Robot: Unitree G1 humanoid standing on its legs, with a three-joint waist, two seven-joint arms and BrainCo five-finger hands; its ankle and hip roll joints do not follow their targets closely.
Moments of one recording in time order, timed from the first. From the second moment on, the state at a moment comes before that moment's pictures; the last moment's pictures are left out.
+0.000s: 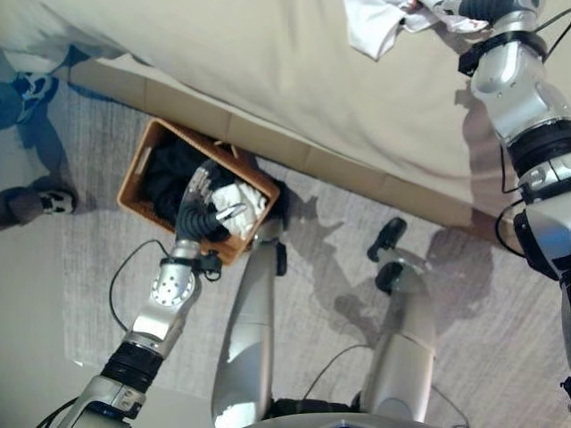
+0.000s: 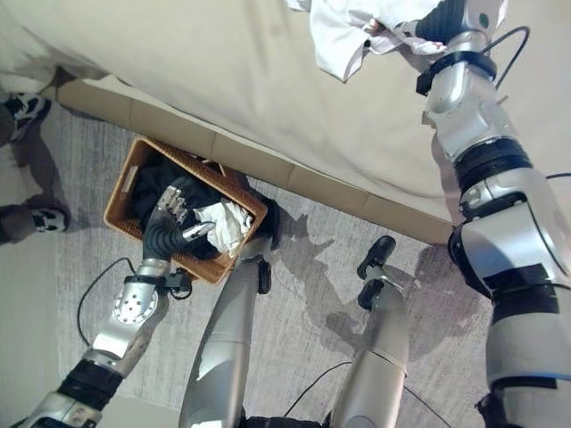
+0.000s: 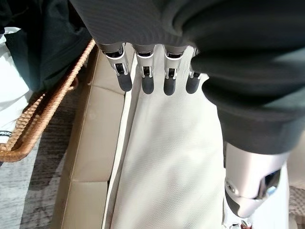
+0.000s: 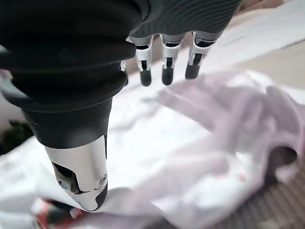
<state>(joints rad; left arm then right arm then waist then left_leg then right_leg) -0.19 0.55 -0.29 0.09 -0.41 -0.39 0.25 -1.51 -0.71 0.65 1.13 -0.17 -0.08 -0.48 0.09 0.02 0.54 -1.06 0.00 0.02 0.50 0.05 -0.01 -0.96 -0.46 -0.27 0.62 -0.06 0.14</state>
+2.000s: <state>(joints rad) 0.00 0.49 -0.13 0.20 -0.52 -0.40 0.10 -0.60 -0.68 0.25 0.35 0.35 -0.27 -0.15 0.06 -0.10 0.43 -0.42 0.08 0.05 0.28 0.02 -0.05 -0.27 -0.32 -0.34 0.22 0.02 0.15</state>
